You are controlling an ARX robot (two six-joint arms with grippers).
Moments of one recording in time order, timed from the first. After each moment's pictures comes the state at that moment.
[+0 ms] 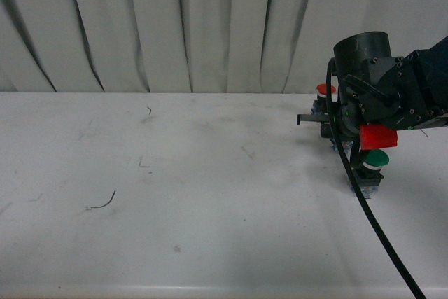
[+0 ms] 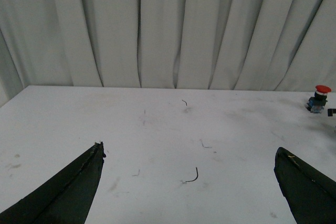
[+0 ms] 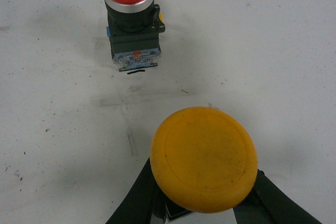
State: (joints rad) left arm 0.00 0.01 0.01 0.00 0.00 -0.01; right arm 0.20 2.45 1.59 0.21 0.39 0.19
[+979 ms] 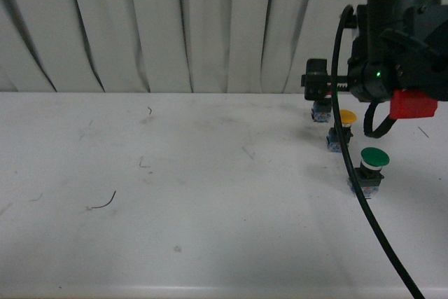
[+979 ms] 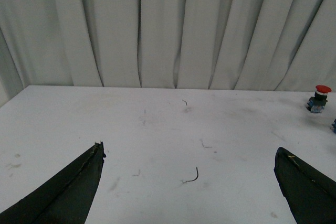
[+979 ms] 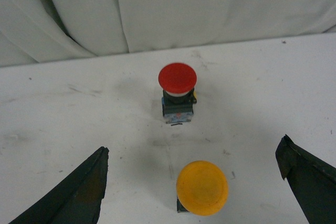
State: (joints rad) left arm 0.00 0.01 0.01 0.00 0.00 -0.01; right arm 0.19 2.22 1.40 0.37 0.24 0.13
